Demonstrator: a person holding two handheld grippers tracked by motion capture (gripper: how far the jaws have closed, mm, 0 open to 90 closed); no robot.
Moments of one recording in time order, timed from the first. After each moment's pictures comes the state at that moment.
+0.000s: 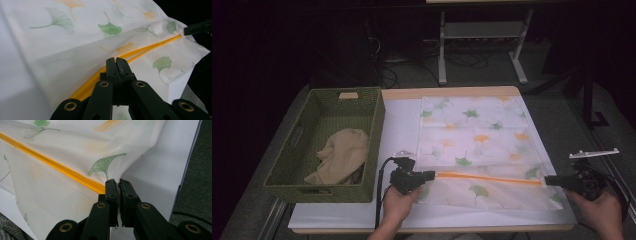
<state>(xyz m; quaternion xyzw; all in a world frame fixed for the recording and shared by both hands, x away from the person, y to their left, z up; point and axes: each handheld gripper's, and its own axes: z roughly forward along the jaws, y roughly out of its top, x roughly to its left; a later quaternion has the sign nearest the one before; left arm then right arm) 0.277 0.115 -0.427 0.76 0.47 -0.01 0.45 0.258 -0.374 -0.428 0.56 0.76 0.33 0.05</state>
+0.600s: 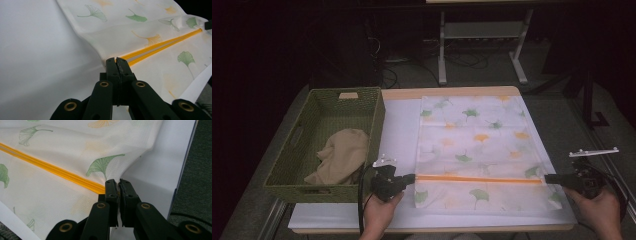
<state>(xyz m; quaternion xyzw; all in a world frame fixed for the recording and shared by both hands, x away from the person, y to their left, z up) 0.255 0.154 -0.424 0.76 0.48 0.06 0.43 0.263 -0.376 -0.430 0.56 0.76 0.33 0.05</state>
